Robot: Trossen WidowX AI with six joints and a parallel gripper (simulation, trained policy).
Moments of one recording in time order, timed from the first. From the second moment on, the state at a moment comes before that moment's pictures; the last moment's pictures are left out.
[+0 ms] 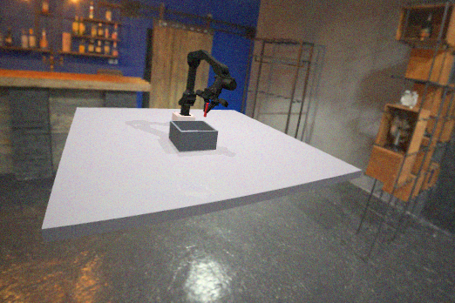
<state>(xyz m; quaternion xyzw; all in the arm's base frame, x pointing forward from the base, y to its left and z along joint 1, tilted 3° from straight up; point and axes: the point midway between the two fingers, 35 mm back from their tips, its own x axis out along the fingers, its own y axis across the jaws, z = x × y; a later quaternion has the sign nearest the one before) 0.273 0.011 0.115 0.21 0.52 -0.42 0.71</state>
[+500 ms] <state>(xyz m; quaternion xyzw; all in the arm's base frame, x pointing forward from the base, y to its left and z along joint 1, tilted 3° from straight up) 0.314 -0.049 0.103 0.23 0.50 -0.44 0.70</state>
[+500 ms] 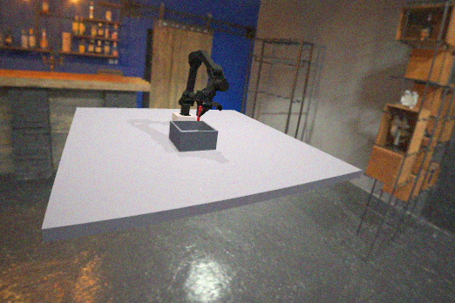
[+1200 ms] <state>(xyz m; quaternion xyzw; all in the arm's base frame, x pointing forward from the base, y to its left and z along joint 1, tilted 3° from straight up) 0.352 -0.096 0.045 0.23 0.56 -0.38 0.70</state>
